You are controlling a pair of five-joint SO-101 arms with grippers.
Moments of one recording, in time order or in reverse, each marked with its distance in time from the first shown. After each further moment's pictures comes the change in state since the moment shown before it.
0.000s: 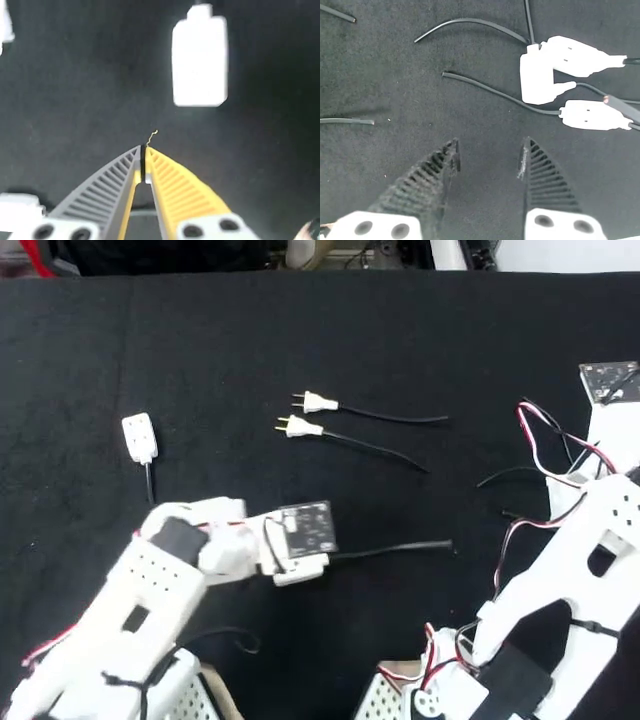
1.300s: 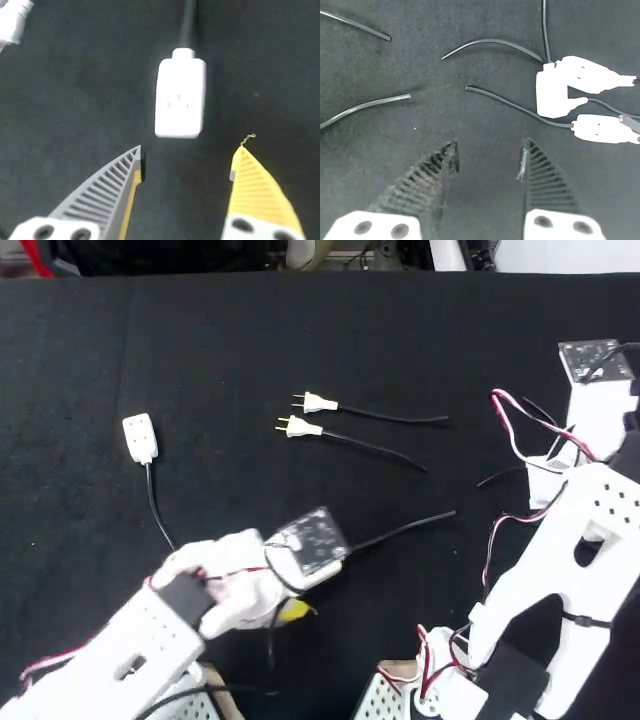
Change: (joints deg) left arm 14.5 -16.3 13.2 -7.8 31.9; right arm -6.9 0.0 -5.5 5.3 -6.1
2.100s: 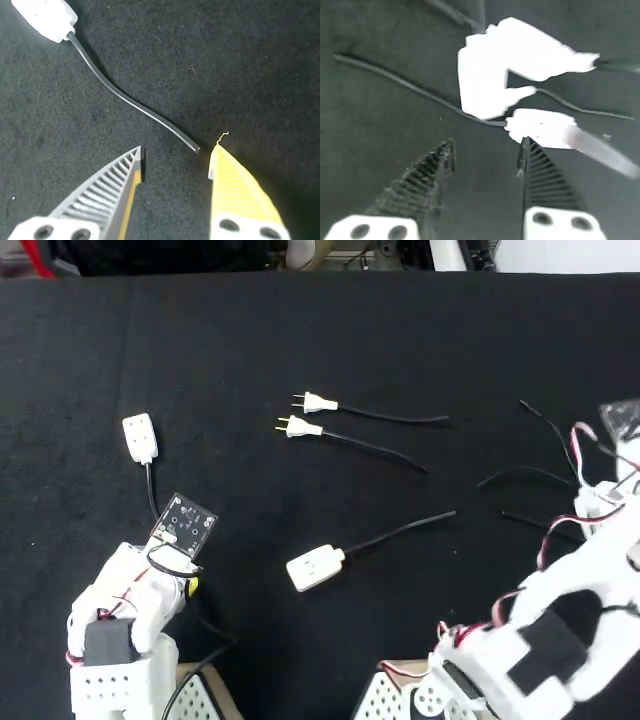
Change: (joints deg) left arm -45.6 -42.9 20.7 18.6 -13.2; right arm 17.8 11.5 10.0 -25.8 22.2
